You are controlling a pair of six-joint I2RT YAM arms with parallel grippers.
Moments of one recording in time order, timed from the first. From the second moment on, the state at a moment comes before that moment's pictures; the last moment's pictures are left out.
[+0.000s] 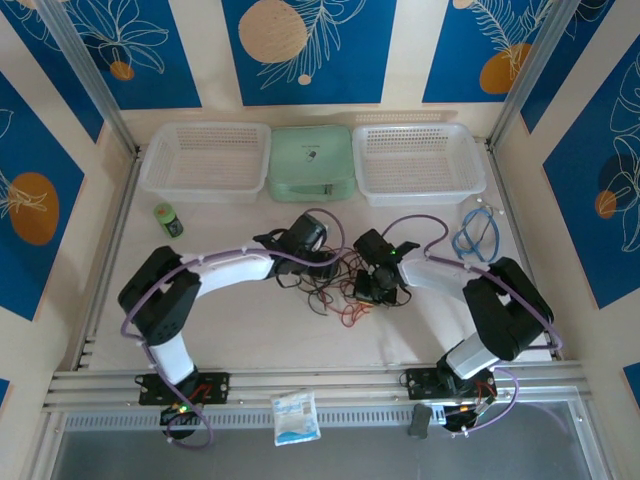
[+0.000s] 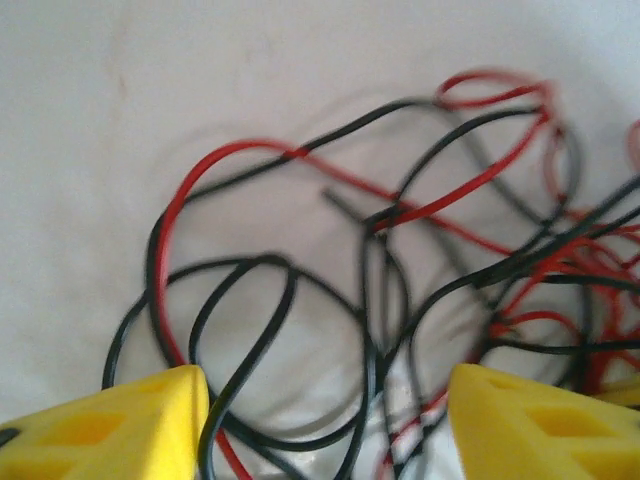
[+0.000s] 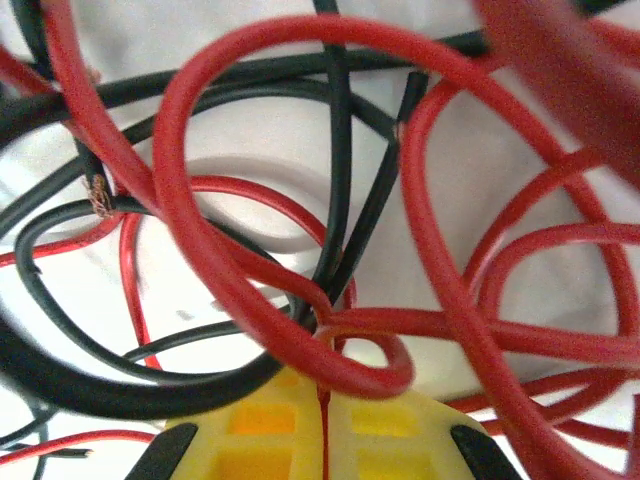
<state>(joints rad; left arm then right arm) -0.82 1.72 1.10 -0.32 0.01 -0.46 0.64 1.55 0.80 -0.60 -0.19 0.85</state>
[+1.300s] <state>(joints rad) -0.87 1.47 0.97 -0.51 -0.02 -0.36 0.60 1.35 0.96 -0.69 -0.07 0.87</state>
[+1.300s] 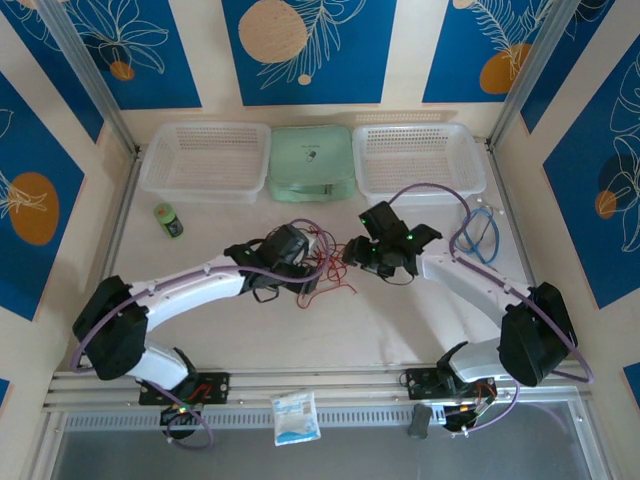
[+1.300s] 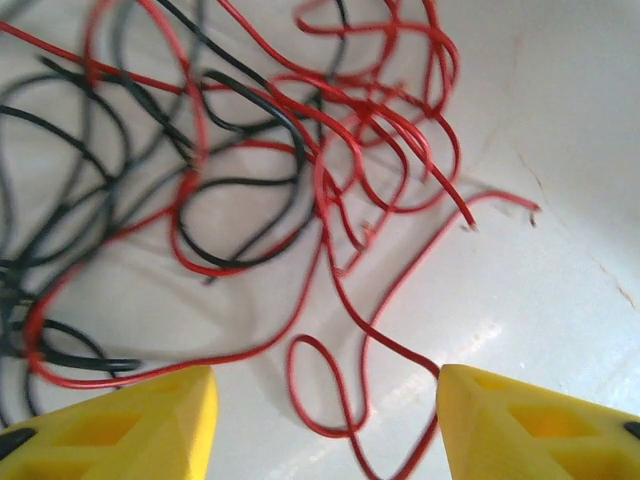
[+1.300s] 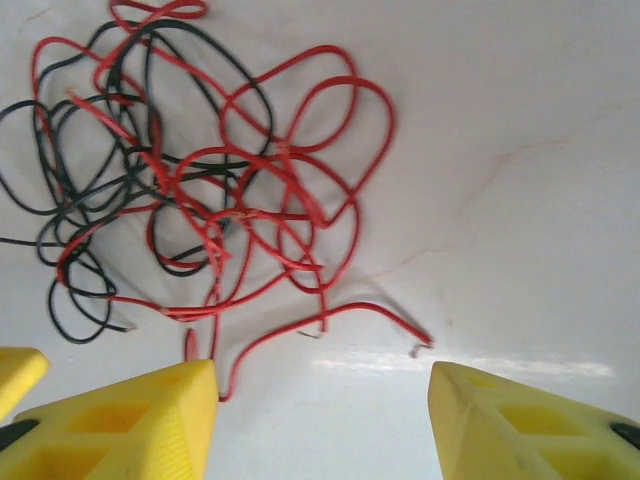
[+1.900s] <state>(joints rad) -0.86 1.63 0.91 -0.49 -0.30 -0.55 0.65 1.82 1.26 -0.62 -0.10 0.76</state>
